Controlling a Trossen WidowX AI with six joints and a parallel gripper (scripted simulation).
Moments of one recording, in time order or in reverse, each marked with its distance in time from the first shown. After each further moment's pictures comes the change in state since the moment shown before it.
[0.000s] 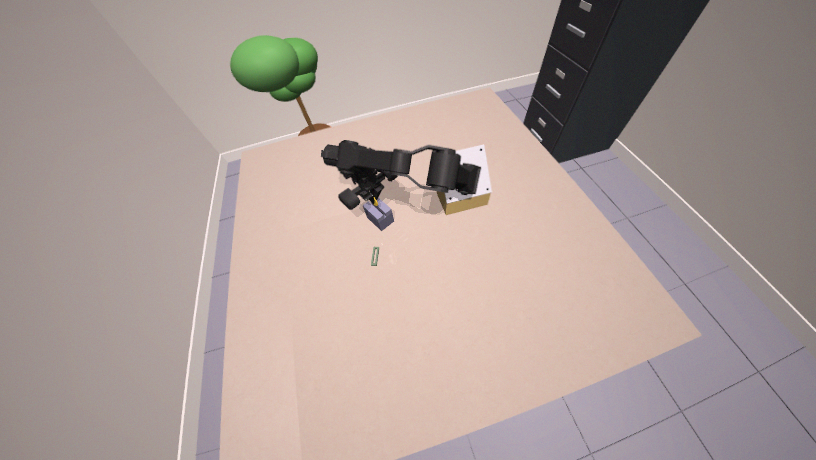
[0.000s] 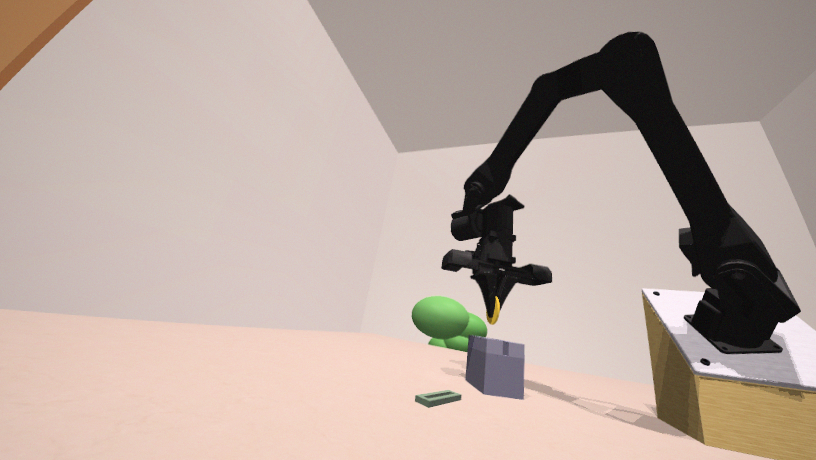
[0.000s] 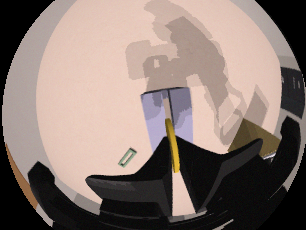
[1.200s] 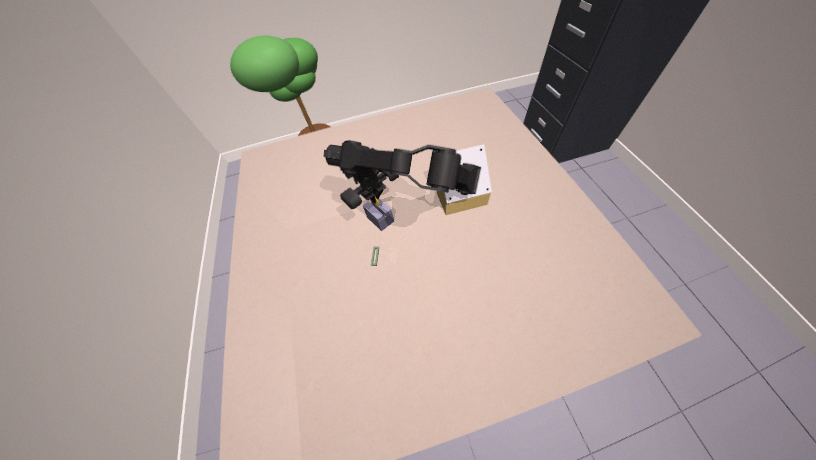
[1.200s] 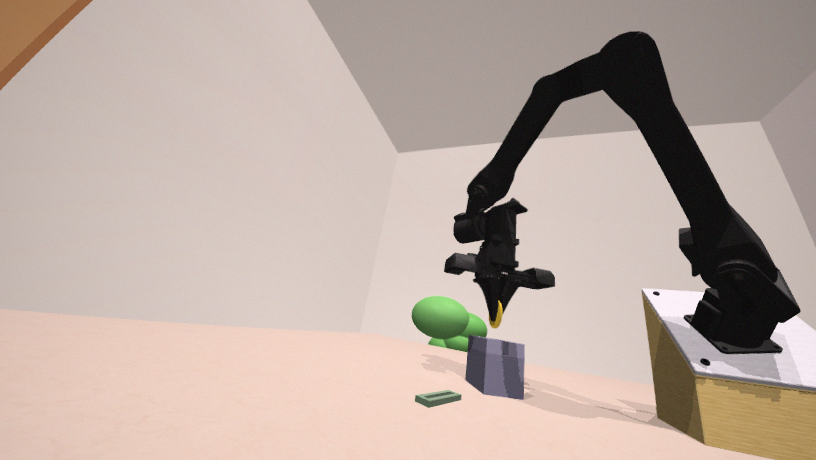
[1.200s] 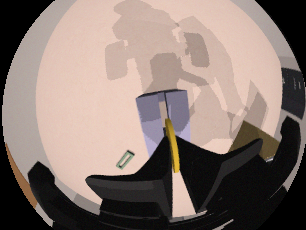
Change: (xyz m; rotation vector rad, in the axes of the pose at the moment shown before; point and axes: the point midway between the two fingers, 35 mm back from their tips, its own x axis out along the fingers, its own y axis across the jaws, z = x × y) arm 0.005 -0.006 0.002 -0.003 -0.007 0.005
